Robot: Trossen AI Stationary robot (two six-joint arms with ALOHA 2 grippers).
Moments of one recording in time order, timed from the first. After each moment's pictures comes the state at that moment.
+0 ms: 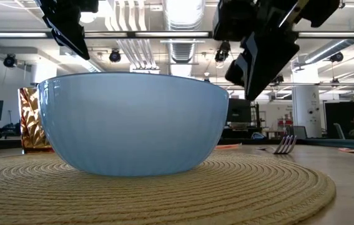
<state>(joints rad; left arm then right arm) 0.00 1.00 1.03 -0.97 -0.17 -0.32 0.21 1.66 1.10 -0.52 -0.21 0.24</state>
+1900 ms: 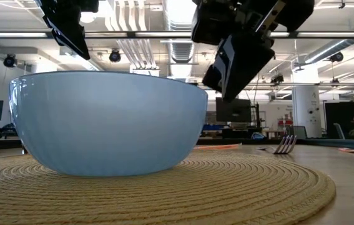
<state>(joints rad) 0.00 1.00 1.03 -0.97 -0.17 -0.32 0.16 1.78 1.20 -0.49 -0.33 0.12</state>
